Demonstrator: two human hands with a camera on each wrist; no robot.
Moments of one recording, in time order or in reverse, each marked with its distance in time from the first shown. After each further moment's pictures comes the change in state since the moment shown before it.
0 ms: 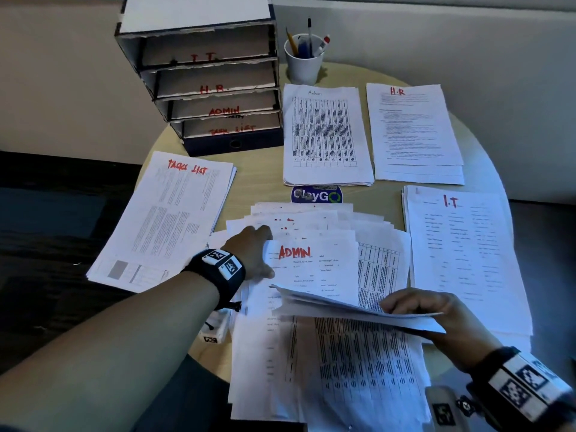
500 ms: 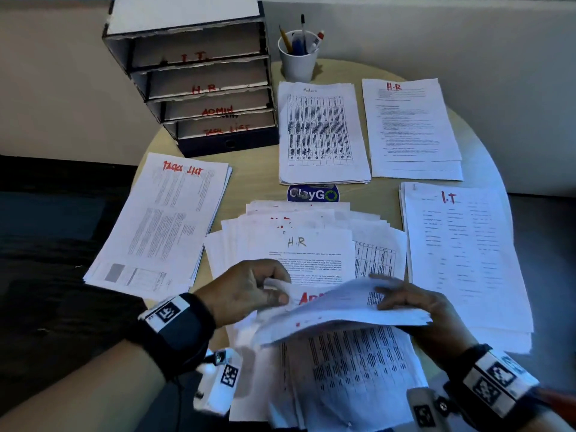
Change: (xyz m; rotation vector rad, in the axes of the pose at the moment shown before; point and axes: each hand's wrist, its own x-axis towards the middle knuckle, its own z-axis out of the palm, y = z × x) left_hand -0.086 0.016 0.003 -0.899 -0.135 0.372; right_hand 0.006 0.023 0.012 -0.149 0.062 -0.087
